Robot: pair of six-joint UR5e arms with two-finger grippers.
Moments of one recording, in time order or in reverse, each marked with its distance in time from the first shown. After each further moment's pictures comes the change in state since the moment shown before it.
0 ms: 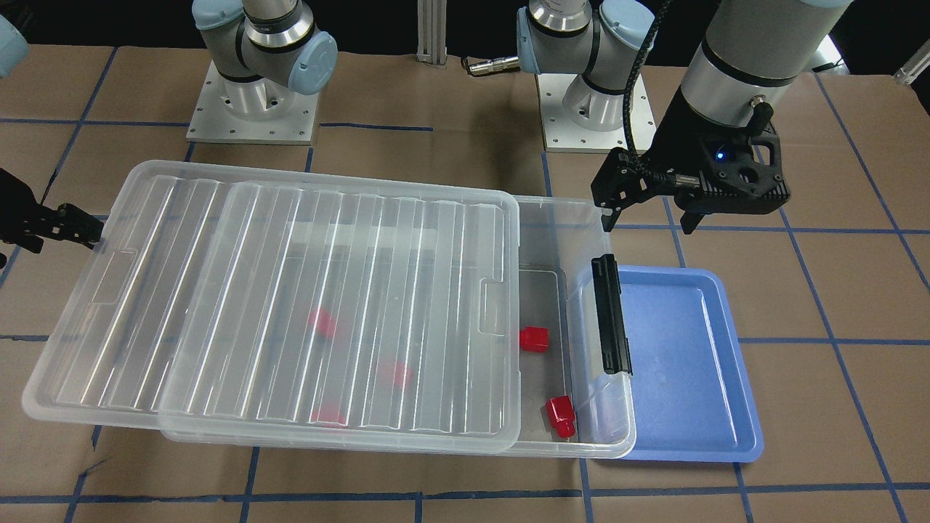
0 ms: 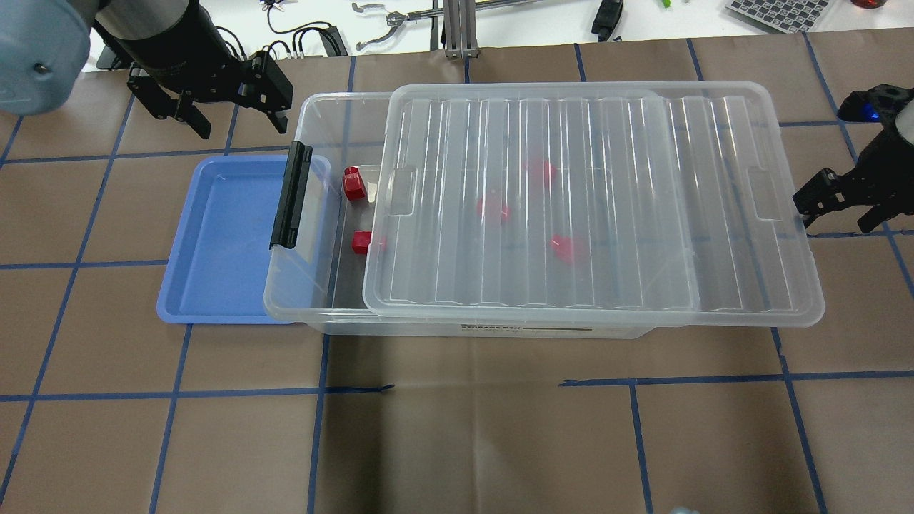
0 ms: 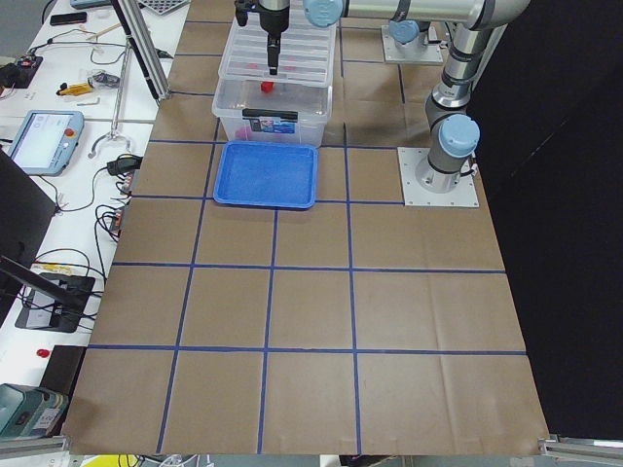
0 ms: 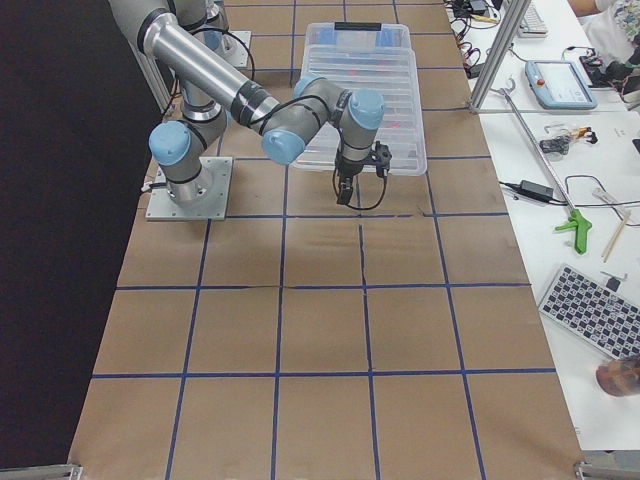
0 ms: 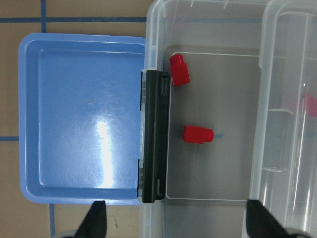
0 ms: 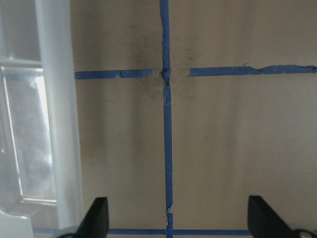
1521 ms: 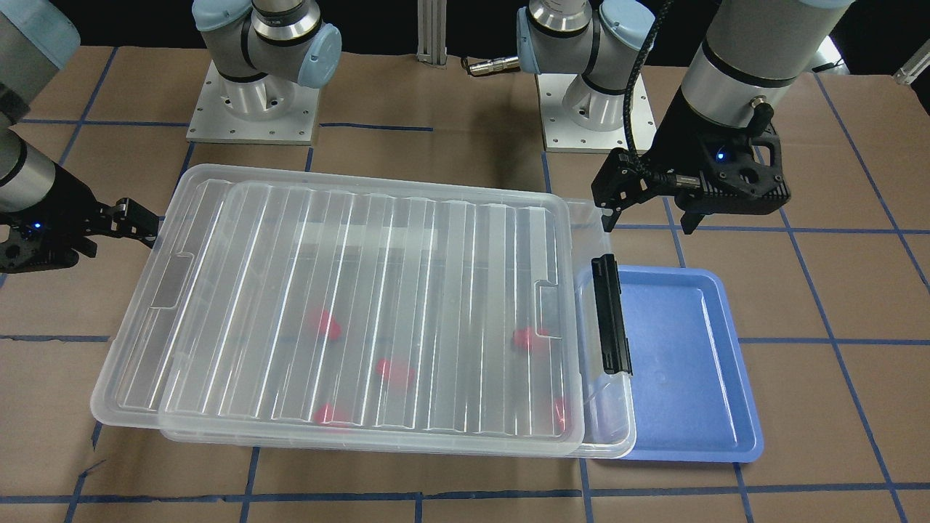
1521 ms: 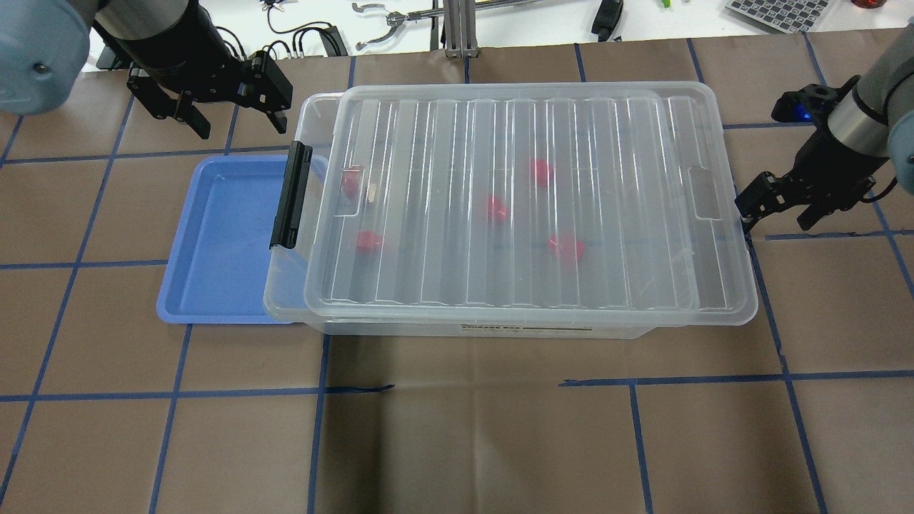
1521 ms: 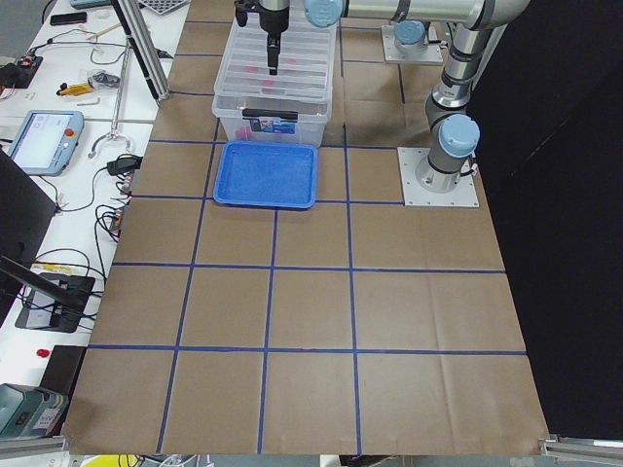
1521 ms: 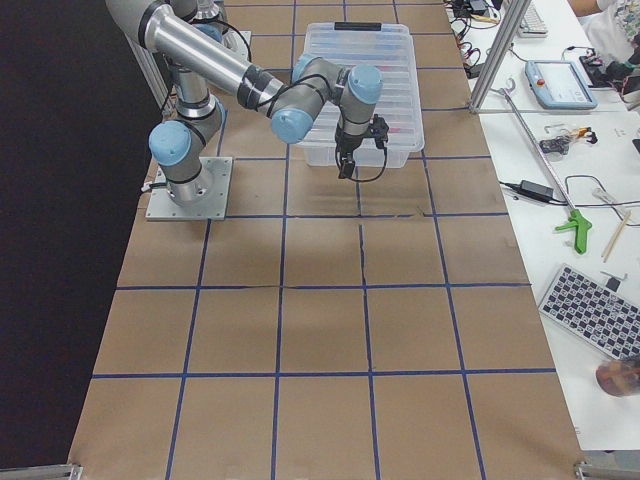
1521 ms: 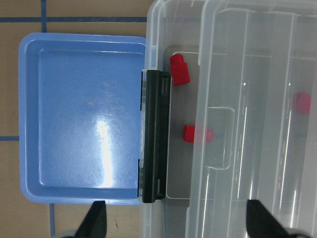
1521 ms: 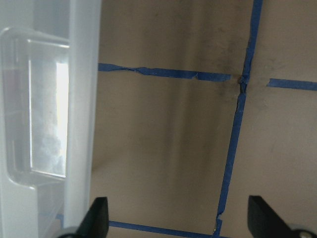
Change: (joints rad) left arm 0.000 0.000 0.000 -0.002 0.000 0.000; right arm 0.124 -0.030 0.023 0.024 0.048 0.006
